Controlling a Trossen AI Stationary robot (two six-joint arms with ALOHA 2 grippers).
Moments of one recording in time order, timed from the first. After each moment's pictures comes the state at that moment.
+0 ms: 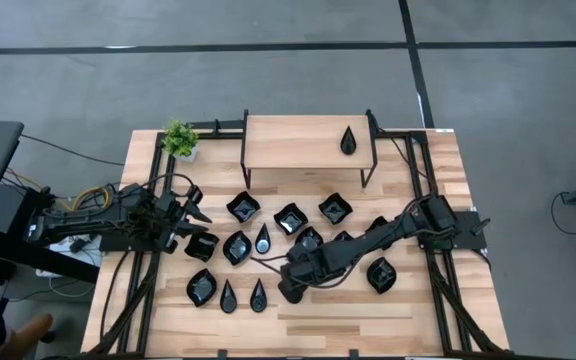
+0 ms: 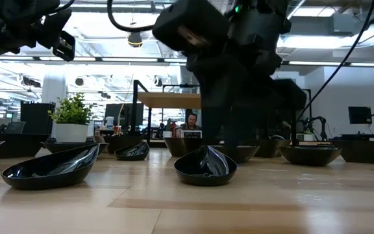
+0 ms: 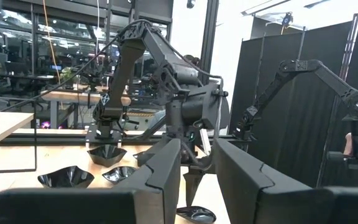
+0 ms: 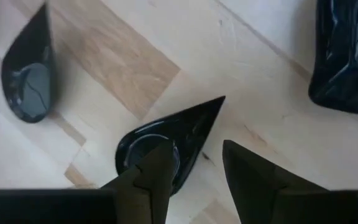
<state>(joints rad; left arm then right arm) 0.11 0.13 0.02 0.34 0.45 -0.16 0.36 2.02 1.45 -0.62 0.02 1.27</state>
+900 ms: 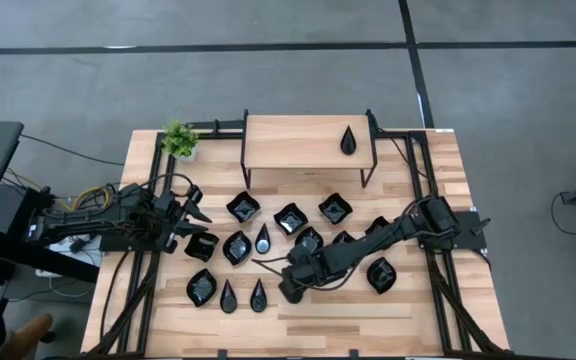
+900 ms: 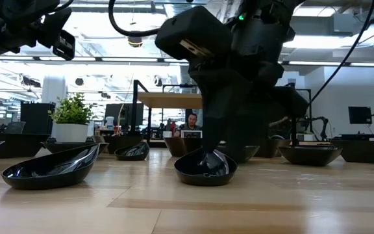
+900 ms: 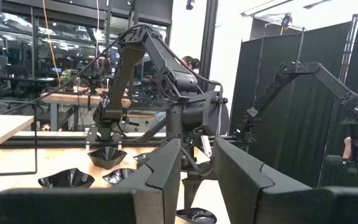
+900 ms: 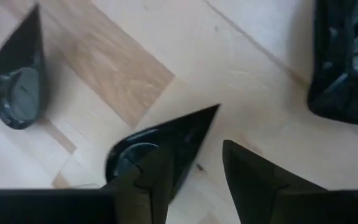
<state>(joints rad) 0.11 0.13 0.02 0.35 0.45 -0.16 0.36 2.03 1.43 -0.59 0.07 1.25</state>
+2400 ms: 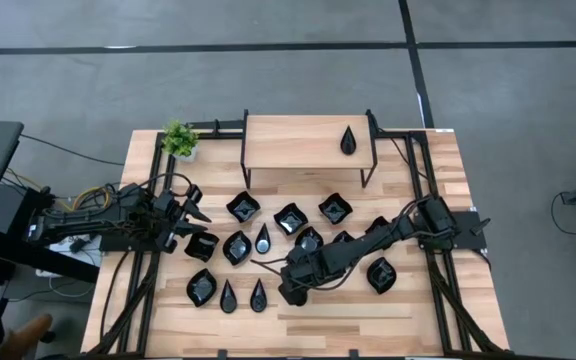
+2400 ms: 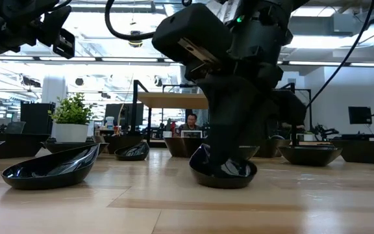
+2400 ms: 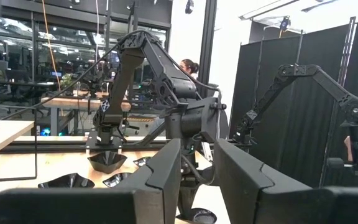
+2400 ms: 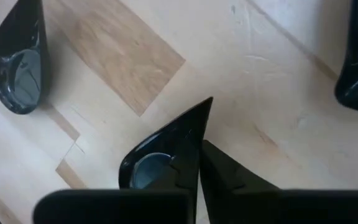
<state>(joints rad) 0.11 0.13 0.02 0.36 0.45 -0.16 0.35 2.03 1.43 -0.58 0.00 1.22</state>
